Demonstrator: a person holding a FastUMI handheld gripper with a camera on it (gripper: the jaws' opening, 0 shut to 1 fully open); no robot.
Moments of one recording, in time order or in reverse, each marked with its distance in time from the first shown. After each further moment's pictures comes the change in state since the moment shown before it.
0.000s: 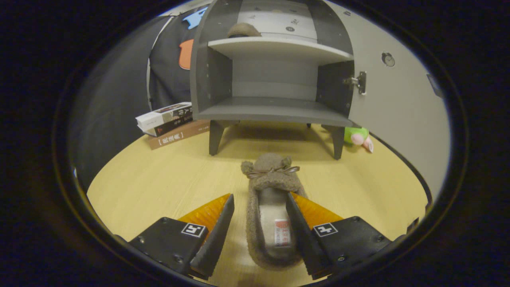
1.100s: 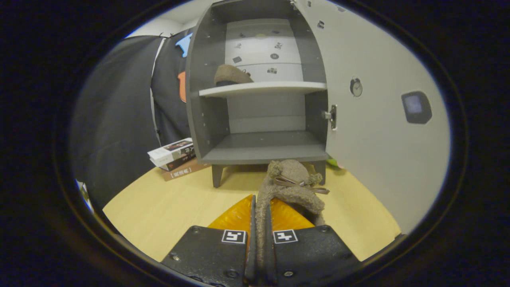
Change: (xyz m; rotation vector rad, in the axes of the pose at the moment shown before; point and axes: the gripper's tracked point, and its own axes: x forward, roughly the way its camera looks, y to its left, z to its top) arm -0.097 -0.042 0.089 0.071 -0.257 0.032
